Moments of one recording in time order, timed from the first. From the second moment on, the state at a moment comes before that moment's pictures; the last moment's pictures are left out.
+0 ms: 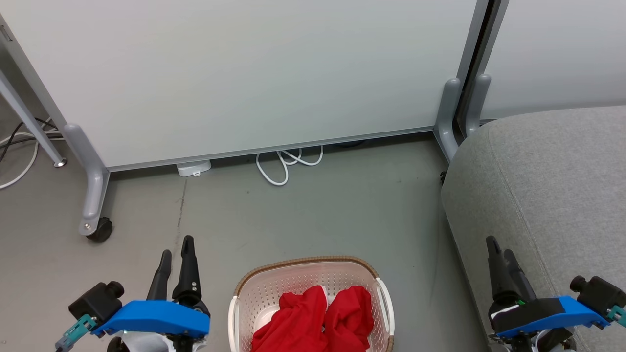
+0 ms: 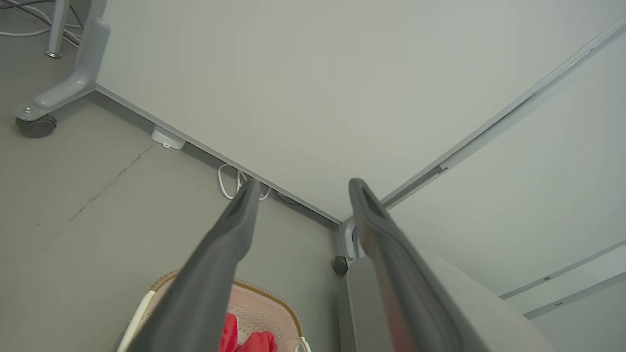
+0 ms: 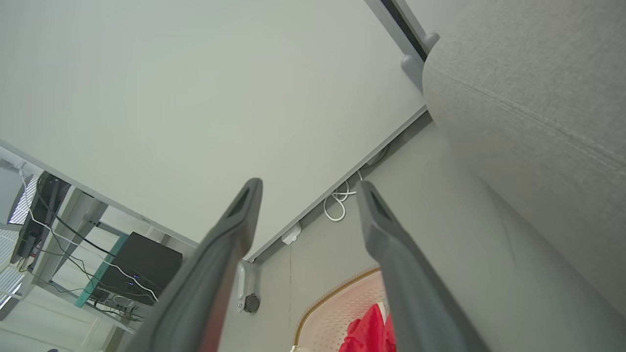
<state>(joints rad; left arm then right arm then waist) -0.07 0.04 -0.07 0.29 -0.81 -0.09 -0.10 -0.09 -0.04 -0.03 0.33 0.83 0.13 -0.10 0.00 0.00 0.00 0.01</state>
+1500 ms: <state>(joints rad) -0.09 0.05 -0.15 0.33 -0.38 -0.08 -0.21 -0.10 -0.04 -0.02 0.36 0.36 0.13 -0.19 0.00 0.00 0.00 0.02</state>
